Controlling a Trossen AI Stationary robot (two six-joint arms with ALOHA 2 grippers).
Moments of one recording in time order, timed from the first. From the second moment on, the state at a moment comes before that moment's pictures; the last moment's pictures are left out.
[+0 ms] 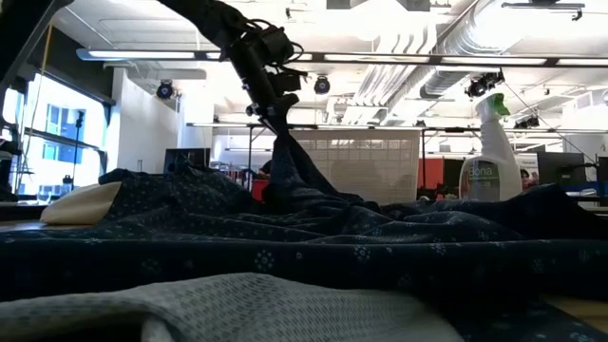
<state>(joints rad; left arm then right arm) 0.60 1.87 1.61 -0.61 -0.14 0.24 0.84 1.76 1.22 -0.45 0.46 1.98</state>
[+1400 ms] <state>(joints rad) 0.52 1.69 1.61 -0.37 0.16 0.07 0.82 1.60 1.33 -0.90 0.30 1.88</state>
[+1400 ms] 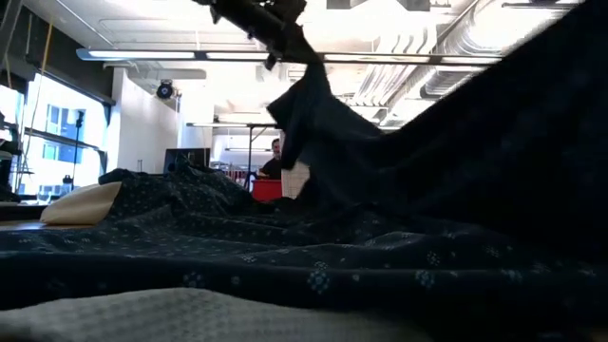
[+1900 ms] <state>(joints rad) 0.54 2.03 1.85 -0.16 0.13 -0.16 0.98 1.56 1.33 -1.43 -0.08 2.22</state>
